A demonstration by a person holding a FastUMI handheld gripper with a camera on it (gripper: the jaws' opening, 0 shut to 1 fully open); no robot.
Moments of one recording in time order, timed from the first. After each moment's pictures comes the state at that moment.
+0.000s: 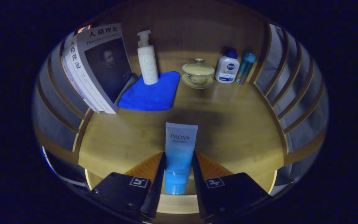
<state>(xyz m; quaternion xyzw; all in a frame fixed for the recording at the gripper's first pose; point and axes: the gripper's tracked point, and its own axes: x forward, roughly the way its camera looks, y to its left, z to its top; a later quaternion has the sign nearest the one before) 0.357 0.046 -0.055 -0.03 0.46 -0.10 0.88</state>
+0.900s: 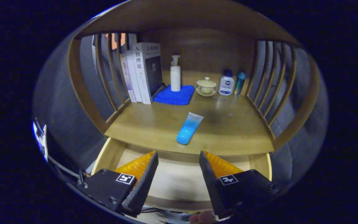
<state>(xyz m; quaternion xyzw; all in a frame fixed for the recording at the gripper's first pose) 0.206 0.088 -0.014 -0.07 0.35 -0.01 0.93</state>
